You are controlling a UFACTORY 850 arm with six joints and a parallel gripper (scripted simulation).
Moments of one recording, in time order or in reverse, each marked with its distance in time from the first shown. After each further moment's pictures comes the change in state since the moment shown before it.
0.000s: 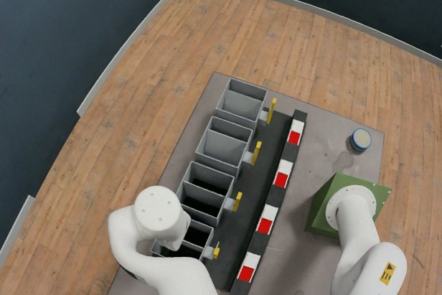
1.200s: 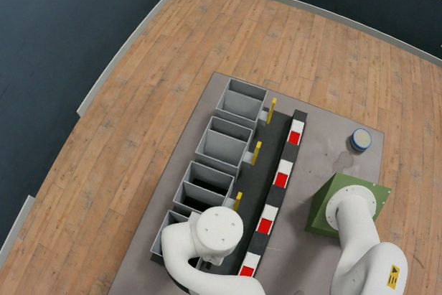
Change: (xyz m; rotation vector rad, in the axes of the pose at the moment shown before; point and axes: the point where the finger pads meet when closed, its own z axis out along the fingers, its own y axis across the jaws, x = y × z) arm -0.113 0.005 0.022 0.025 0.000 0.000
